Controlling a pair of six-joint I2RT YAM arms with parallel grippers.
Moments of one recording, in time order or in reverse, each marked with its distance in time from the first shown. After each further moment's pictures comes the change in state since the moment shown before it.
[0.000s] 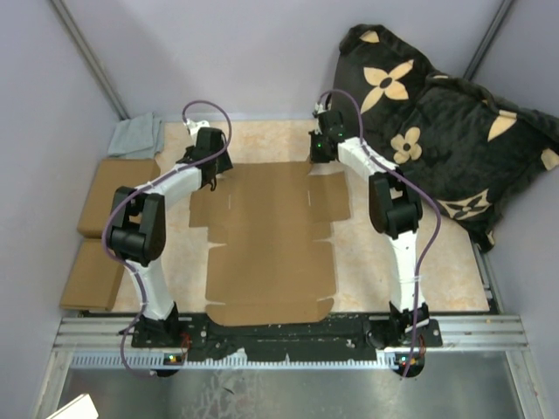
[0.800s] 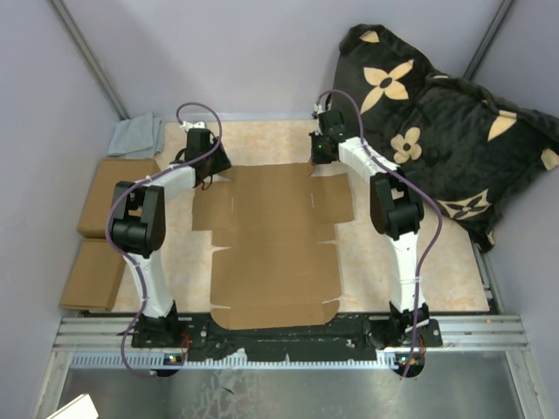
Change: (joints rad) left arm 0.089 0.103 0.018 0.119 0.289 -0.020; right arm 0.000 -0.033 -0.031 -0.030 0.014 -0.052
